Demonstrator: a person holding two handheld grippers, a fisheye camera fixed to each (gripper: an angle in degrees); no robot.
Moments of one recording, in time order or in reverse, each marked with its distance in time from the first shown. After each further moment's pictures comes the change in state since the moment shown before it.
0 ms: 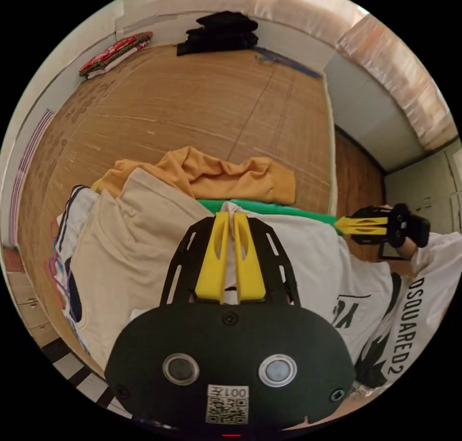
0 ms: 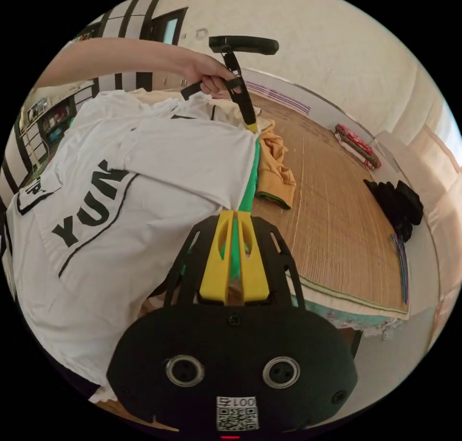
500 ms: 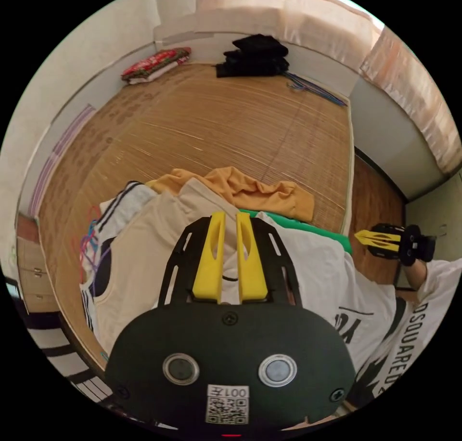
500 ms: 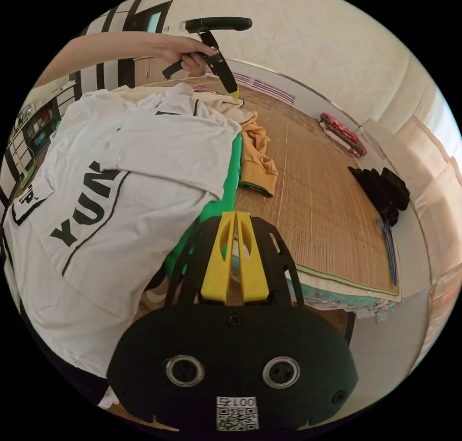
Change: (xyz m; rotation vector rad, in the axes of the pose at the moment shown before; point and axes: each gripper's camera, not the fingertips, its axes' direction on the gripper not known) left arm -0.020 0.086 -0.008 0.114 -0.157 -0.115; right arm -0.010 -0.026 -0.050 -0.067 0.076 0.056
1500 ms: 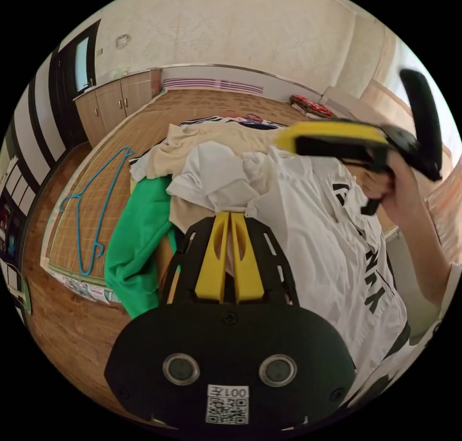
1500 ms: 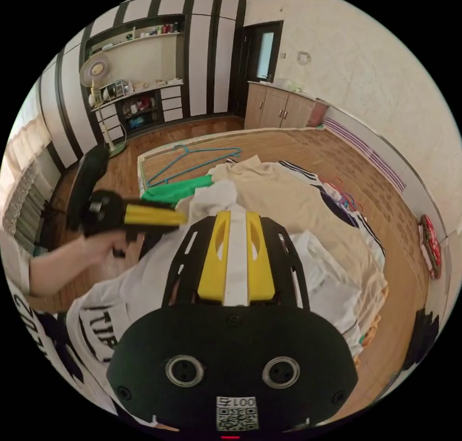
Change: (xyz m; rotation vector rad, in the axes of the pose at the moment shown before) left arm 0.024 0.612 0.029 0.321 -0.231 -0.844; right arm -0.206 -0.390 -0.078 0.170 -0.475 -0.397
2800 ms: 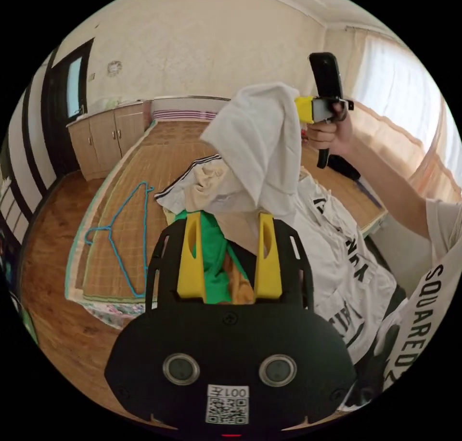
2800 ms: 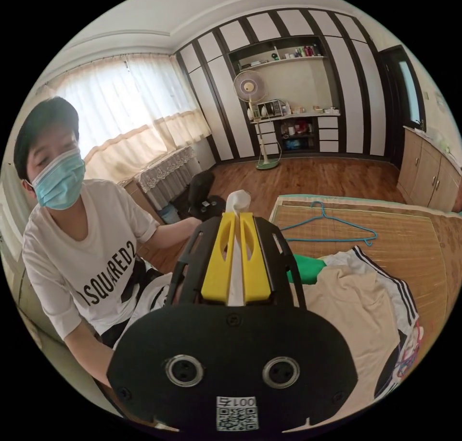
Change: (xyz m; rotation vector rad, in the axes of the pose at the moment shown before) left arm -0.220 0.157 -0.078 0.161 0.093 0.111; right arm 0.053 -0.198 -0.074 0.127 -0.916 -0.471
